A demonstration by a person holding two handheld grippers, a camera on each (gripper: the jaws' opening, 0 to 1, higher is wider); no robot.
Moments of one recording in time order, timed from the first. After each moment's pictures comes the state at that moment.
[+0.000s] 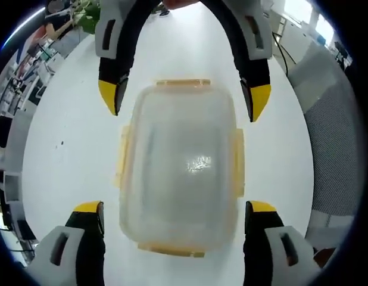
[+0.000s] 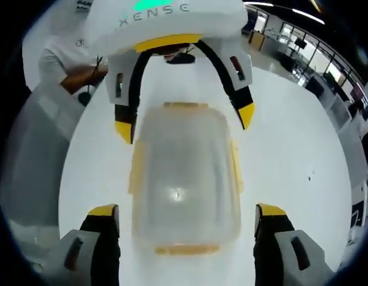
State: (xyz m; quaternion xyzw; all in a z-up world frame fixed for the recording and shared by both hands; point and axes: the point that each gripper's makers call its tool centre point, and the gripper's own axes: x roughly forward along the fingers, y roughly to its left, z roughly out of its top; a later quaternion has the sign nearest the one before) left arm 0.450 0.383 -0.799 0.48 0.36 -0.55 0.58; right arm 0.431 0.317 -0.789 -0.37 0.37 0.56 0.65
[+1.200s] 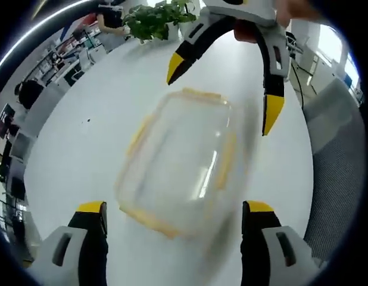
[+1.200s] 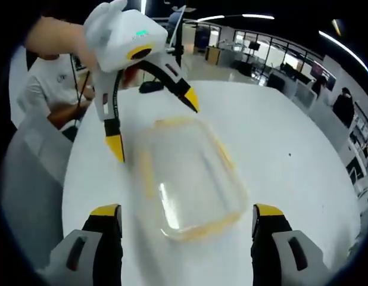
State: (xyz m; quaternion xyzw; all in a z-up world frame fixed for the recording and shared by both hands) left arm 0.430 0.404 -0.785 0.36 0.36 -0.48 0.72; right arm 0.410 0.302 -0.771 -0.25 0.33 0.48 0.77
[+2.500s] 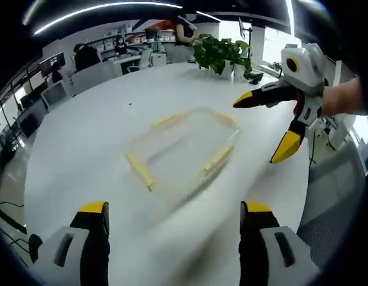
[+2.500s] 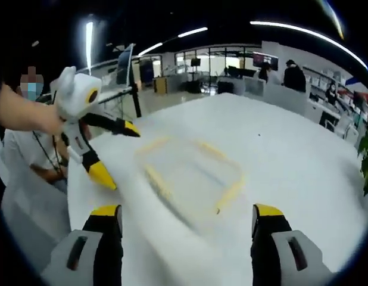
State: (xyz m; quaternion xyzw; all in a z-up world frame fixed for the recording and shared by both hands) left arm 0.391 0.434 -0.778 0.16 0.33 -0.37 0.85; right arm 0.374 0.293 -0.759 -0.06 0.28 0.35 0.89
